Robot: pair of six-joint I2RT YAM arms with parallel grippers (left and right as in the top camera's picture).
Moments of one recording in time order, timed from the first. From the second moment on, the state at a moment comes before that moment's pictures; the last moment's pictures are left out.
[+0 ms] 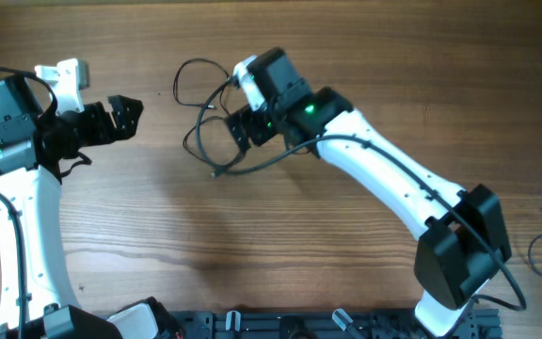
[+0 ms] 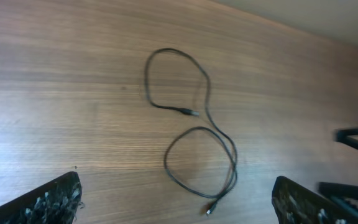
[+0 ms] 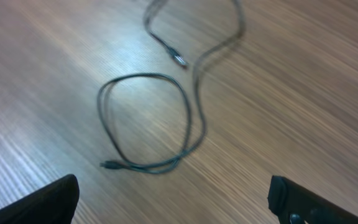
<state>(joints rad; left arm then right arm) 0.38 1.39 1.19 -0.71 0.60 0.14 0.69 1.88 1.55 -0.59 -0.08 0.03</state>
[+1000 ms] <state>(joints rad) 0.54 1.53 1.19 -0.72 0.87 0.35 0.73 2.18 1.53 -0.47 -0.12 0.06</state>
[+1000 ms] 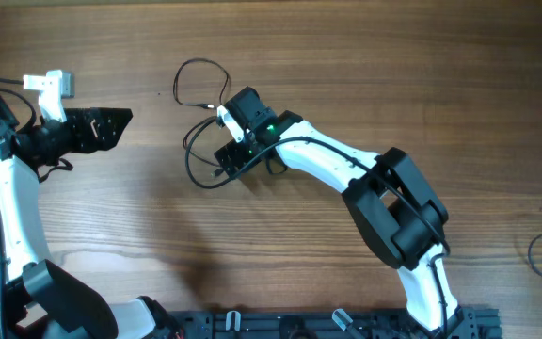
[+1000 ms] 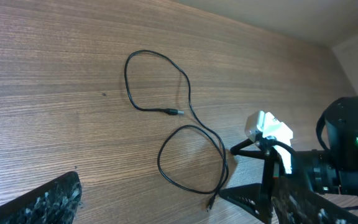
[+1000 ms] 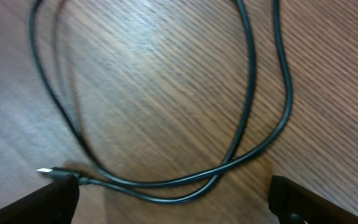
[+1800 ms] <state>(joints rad) 0.54 1.53 1.19 -0.74 0.93 0.34 0.70 2.21 1.53 -0.31 0.03 0.17</state>
